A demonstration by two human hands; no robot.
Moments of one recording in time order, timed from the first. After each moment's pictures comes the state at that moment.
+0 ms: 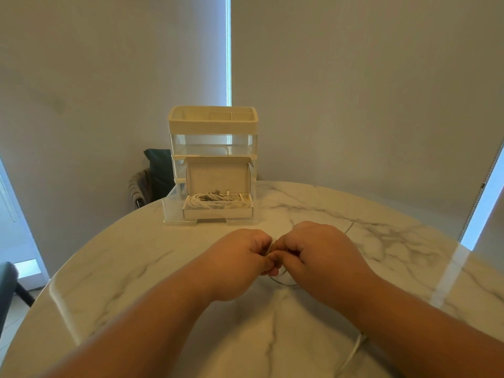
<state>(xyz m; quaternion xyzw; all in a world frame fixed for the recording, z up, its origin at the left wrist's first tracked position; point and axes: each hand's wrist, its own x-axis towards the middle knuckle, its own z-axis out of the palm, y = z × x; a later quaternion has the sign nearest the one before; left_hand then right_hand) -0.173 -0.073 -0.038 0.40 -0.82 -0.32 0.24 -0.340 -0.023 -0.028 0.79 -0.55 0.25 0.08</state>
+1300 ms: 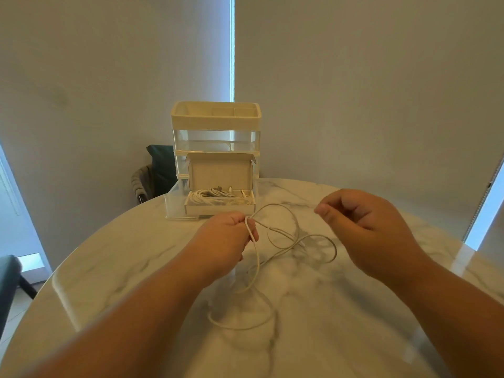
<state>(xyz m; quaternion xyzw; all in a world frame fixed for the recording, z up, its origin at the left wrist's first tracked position) -0.164 -0.075 -0.028 0.51 -0.67 -0.39 0.37 -0.380 -0.016 -0.008 0.70 -0.52 0.49 -0.03</state>
